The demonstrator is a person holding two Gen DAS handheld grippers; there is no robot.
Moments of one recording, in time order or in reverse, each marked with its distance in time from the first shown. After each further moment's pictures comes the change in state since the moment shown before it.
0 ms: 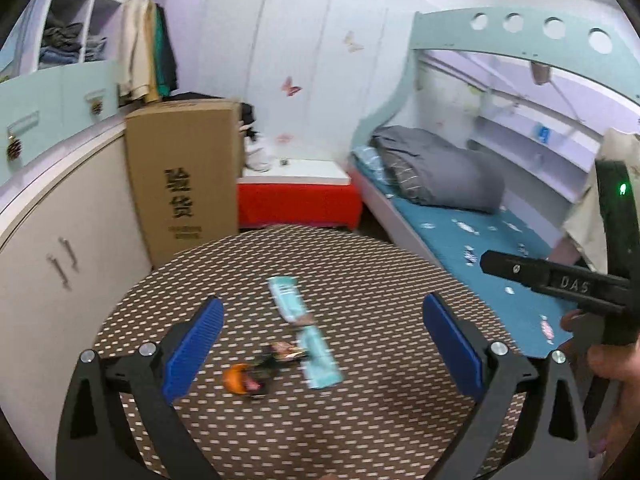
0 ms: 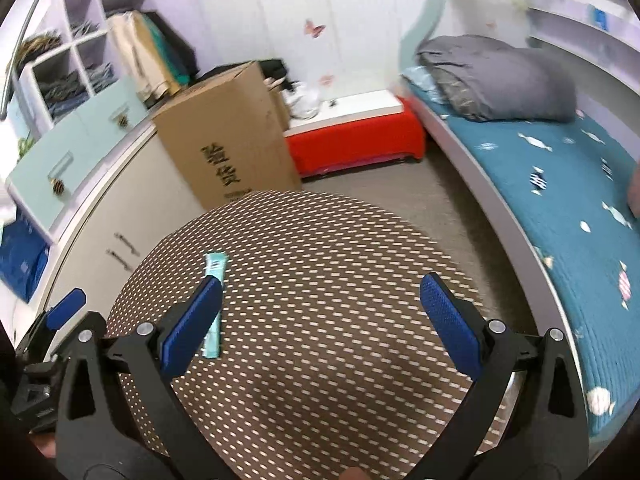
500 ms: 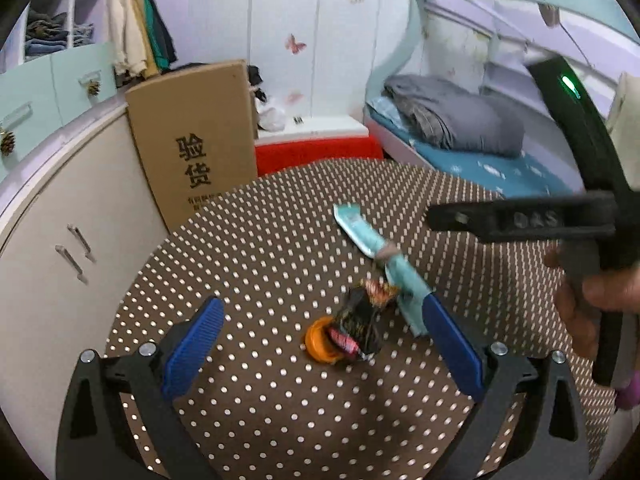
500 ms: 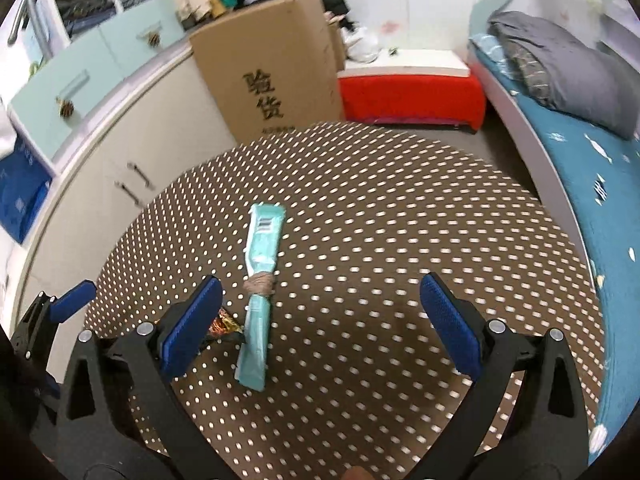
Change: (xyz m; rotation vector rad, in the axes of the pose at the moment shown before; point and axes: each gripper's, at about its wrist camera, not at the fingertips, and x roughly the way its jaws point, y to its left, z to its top) left arm 0.050 0.053 -0.047 0.125 0.152 0.045; right arm 0.116 0.071 -0.016 -0.152 0.198 0.088
